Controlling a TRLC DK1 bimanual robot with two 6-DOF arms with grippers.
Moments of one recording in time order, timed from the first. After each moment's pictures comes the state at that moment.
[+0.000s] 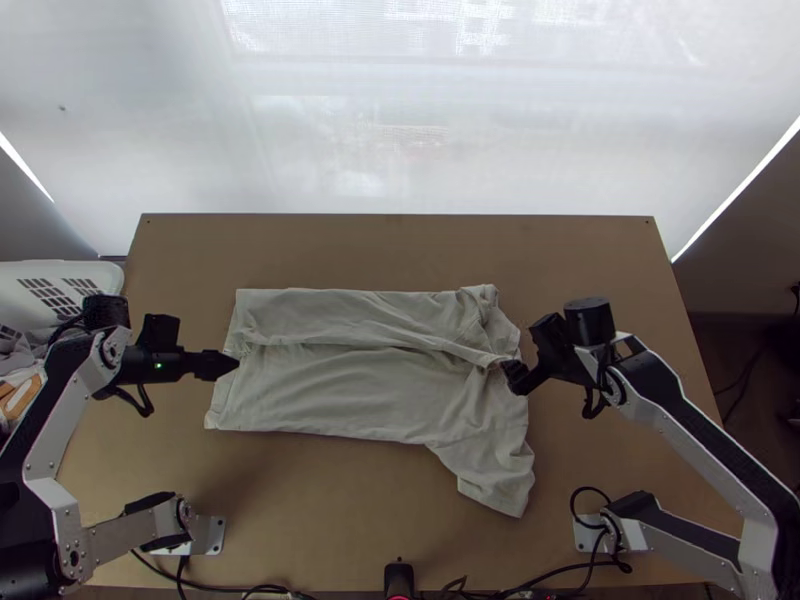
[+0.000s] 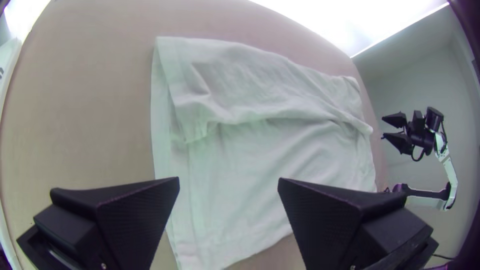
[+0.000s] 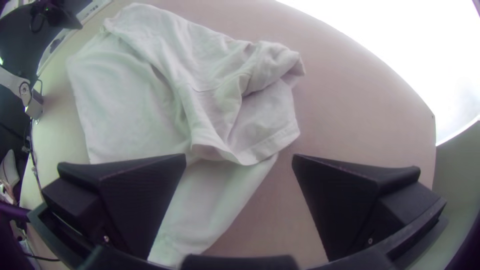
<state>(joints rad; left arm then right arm) 0.30 1.28 0.86 -0.80 0.60 0.33 0.39 1.19 0.80 -0.50 -0.15 -0.21</state>
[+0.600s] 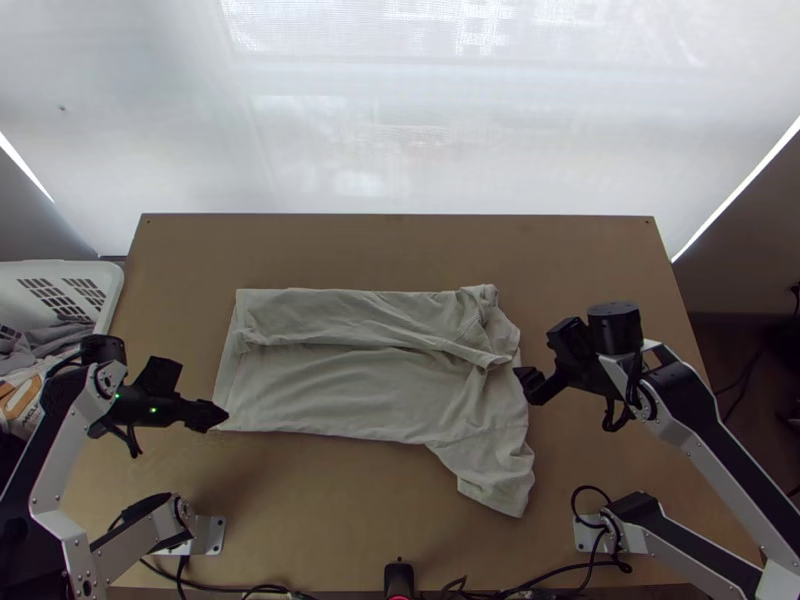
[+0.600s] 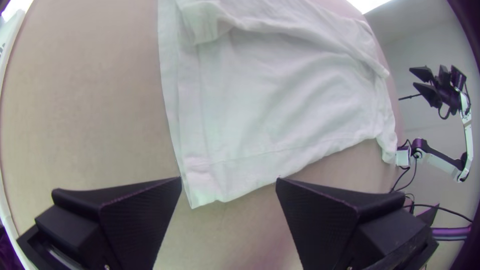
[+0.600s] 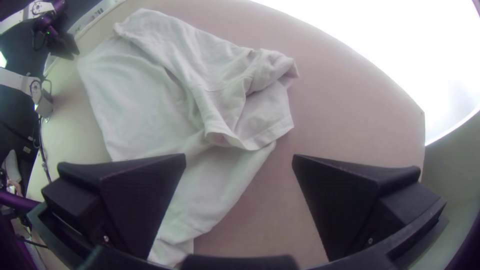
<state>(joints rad) 0.40 1.16 0.71 -0.99 0.46 0.59 0.38 1.04 0.86 -0.69 -0.15 -0.21</state>
